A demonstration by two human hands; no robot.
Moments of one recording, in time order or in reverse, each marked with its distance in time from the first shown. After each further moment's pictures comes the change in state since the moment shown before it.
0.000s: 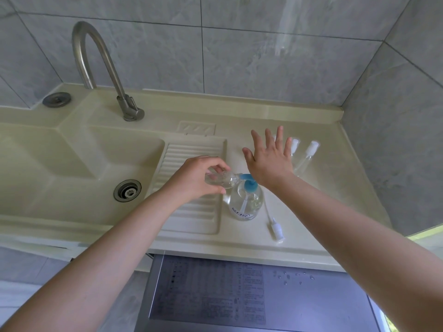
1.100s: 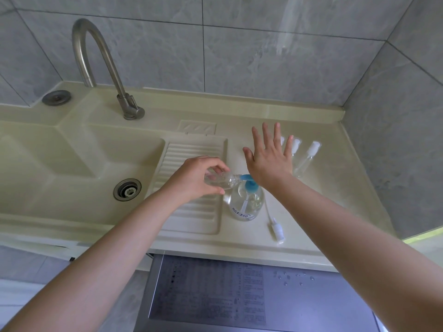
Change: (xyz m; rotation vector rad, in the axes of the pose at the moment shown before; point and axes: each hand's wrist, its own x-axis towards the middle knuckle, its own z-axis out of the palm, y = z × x) left_hand -0.003 0.001 -0.002 0.003 0.000 -0.011; right_hand 0.002 -0.002 0.007 -0.043 0.061 -0.022
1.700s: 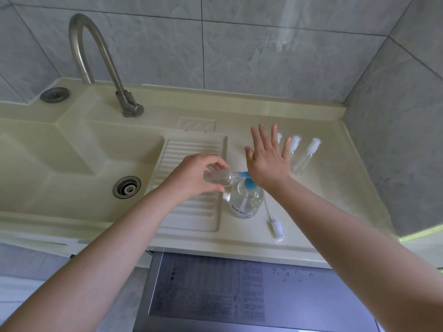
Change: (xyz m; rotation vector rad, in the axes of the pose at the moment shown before) left_hand 0.001 -0.001 0.001 -0.015 0.000 0.016; right_hand -0.007 0.001 0.004 0.105 -0.008 -0.014
